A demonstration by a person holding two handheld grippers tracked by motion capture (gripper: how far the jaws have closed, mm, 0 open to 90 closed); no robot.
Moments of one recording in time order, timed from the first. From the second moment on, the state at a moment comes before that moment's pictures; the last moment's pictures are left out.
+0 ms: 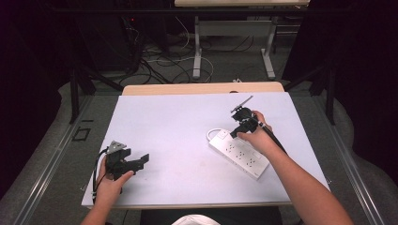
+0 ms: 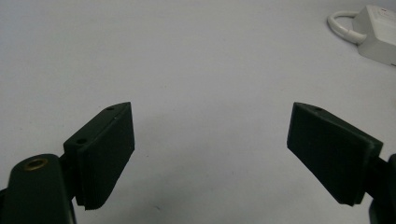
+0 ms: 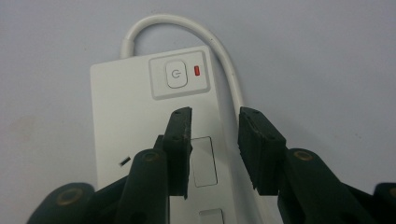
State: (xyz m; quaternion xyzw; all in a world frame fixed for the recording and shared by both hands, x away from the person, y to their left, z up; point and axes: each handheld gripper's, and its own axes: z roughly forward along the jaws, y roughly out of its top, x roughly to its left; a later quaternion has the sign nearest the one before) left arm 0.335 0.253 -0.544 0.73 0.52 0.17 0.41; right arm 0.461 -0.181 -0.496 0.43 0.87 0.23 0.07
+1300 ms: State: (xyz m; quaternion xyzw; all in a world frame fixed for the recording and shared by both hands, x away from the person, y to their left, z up) left arm 0.336 0.252 -0.544 0.73 0.52 0.17 0.41; right arm 0.461 -0.171 -0.507 0.43 0.88 0.21 0.06
